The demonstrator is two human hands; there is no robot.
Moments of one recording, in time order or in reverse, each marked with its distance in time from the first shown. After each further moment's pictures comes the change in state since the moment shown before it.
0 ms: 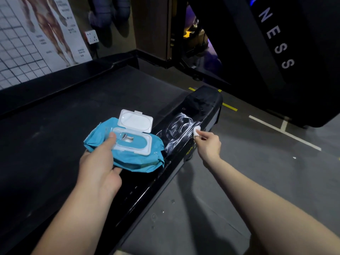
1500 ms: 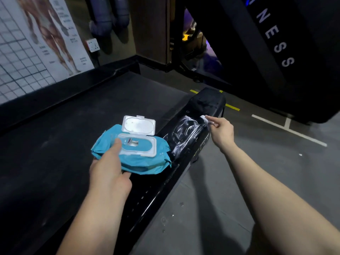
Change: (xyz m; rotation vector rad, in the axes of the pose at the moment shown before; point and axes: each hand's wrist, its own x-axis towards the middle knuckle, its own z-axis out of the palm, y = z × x) left_hand 0.006 0.006 -0.003 -0.069 0.035 -0.062; right_hand 0.044 -0.024 -0.020 -0.119 0.020 -0.197
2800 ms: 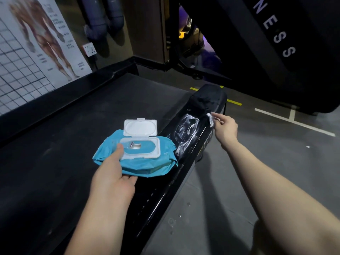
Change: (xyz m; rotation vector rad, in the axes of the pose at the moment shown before) left_hand -0.024 0.009 0.011 -0.017 0.001 -0.149; right_hand 0.010 0.017 0.011 0.193 0.097 0.140
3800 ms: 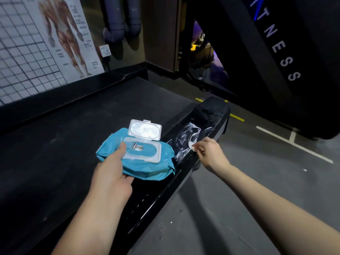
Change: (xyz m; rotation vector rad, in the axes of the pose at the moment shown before) left_hand -0.007 -0.001 -0.010 -0.015 -0.052 0.084; right_hand -0.060 -0.012 -0.002 -0.600 -0.451 -0.559
